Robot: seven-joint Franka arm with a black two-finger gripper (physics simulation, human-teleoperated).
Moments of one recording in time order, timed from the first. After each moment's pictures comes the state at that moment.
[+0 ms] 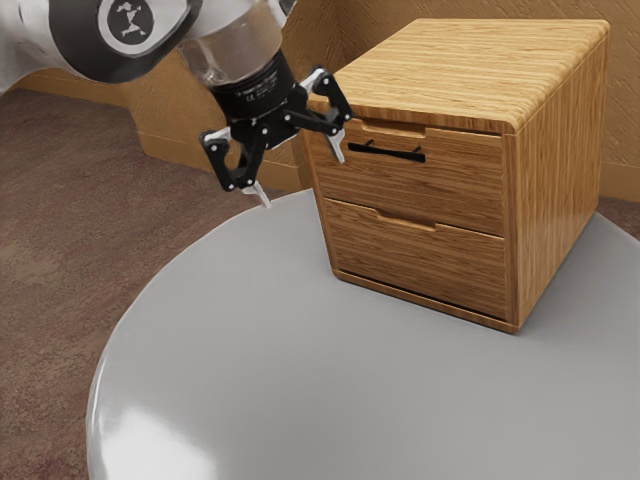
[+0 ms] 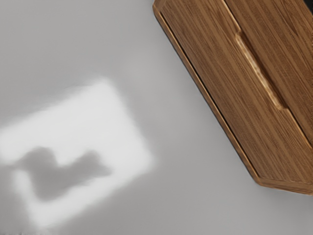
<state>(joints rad) -0.12 0.02 -0.03 -1.29 0.03 1.58 -1.20</state>
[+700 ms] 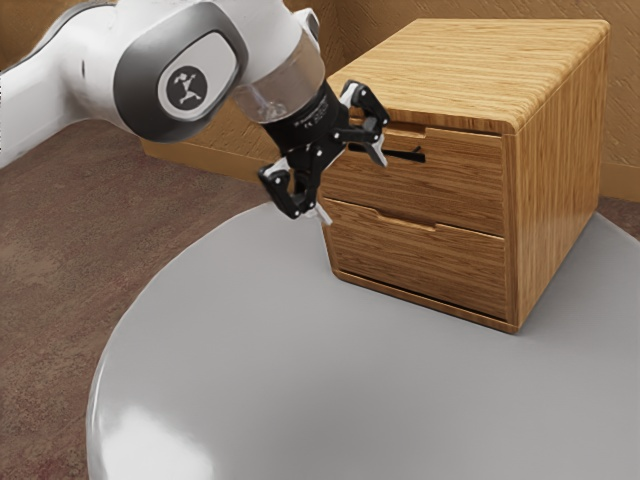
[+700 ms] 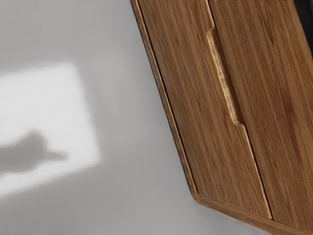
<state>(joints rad) -0.15 0.01 -0.02 -1.45 0.01 1.86 -1.45</state>
